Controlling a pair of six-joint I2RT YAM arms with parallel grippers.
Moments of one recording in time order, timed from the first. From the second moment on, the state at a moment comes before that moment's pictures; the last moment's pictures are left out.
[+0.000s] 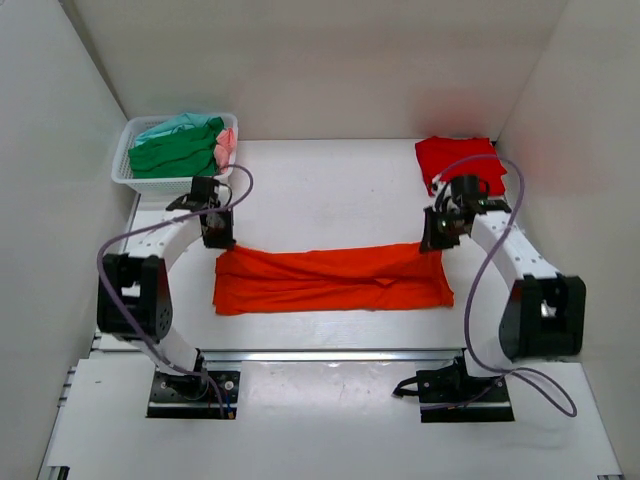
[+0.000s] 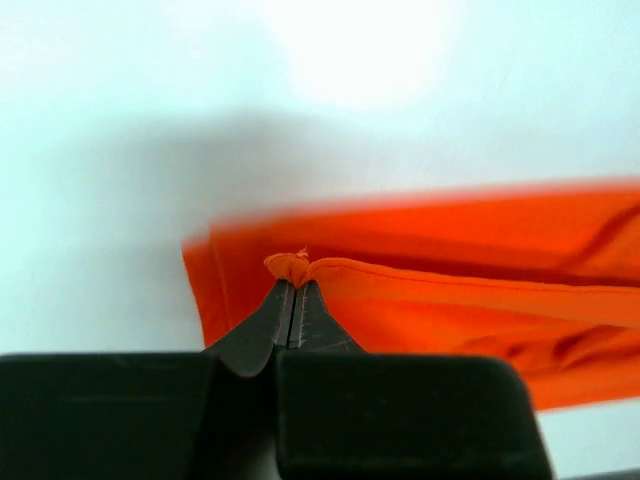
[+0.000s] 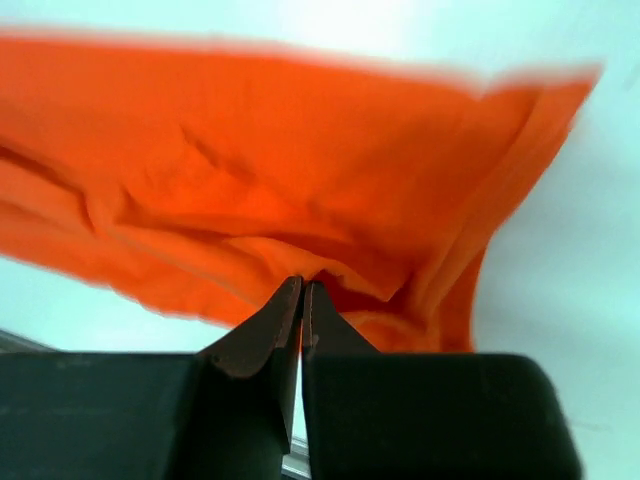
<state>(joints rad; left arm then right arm) -0.11 1.53 0.99 -0.57 0.07 -0.13 0.06 1.38 0.98 -0.72 -0.29 0.02</state>
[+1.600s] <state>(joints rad) -0.04 1.54 0.91 -0.20 0.12 -0.10 0.09 1.46 1.04 -0.58 -0.23 -0.01</state>
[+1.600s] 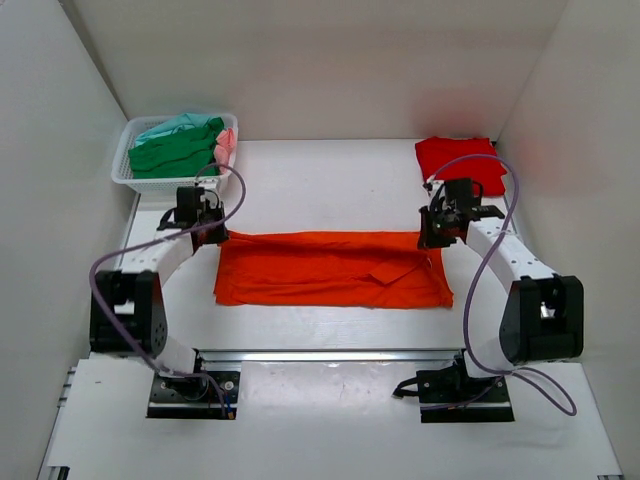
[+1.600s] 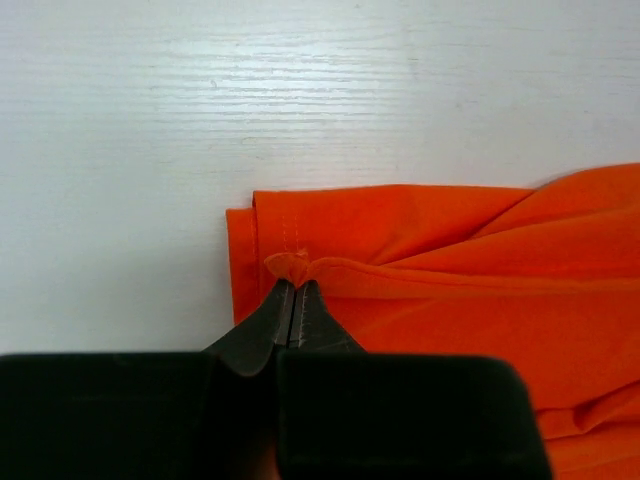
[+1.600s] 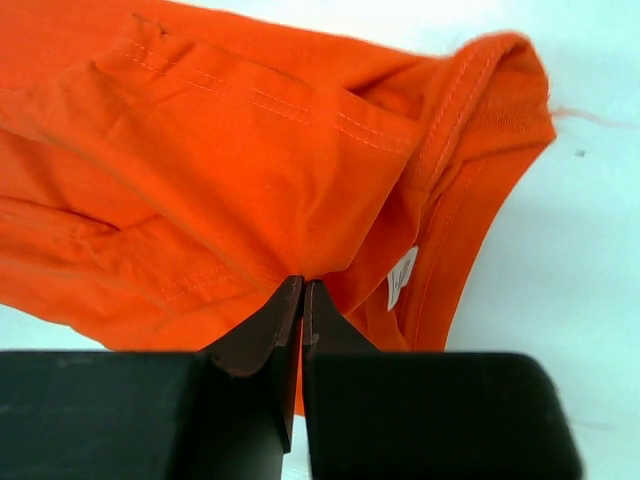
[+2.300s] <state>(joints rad) -0.10 1.29 0.68 -0.11 0.03 -0.03 0.10 1.27 0.80 -0.55 -0.25 0.06</state>
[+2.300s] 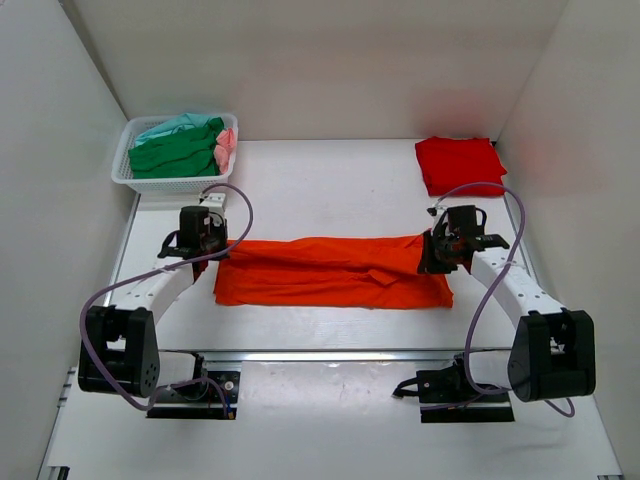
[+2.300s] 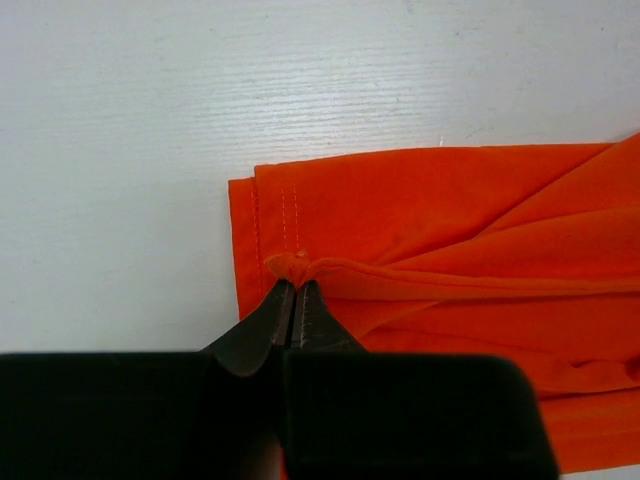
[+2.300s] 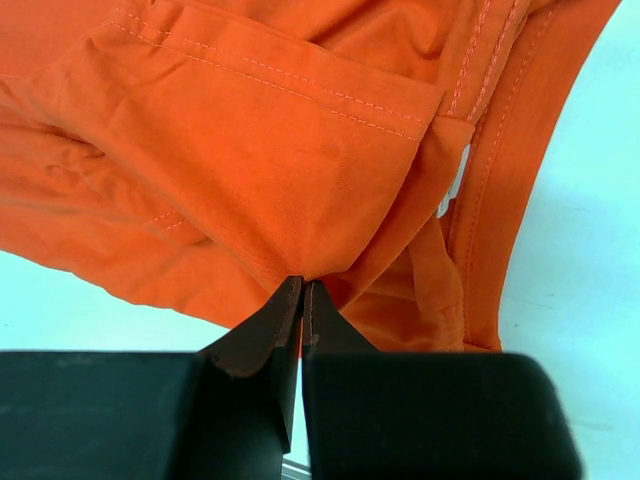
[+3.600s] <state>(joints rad) -0.32 1.57 0.87 -0.24 -0.01 -0.05 0.18 1.42 0.84 -0.62 -0.14 0.26</state>
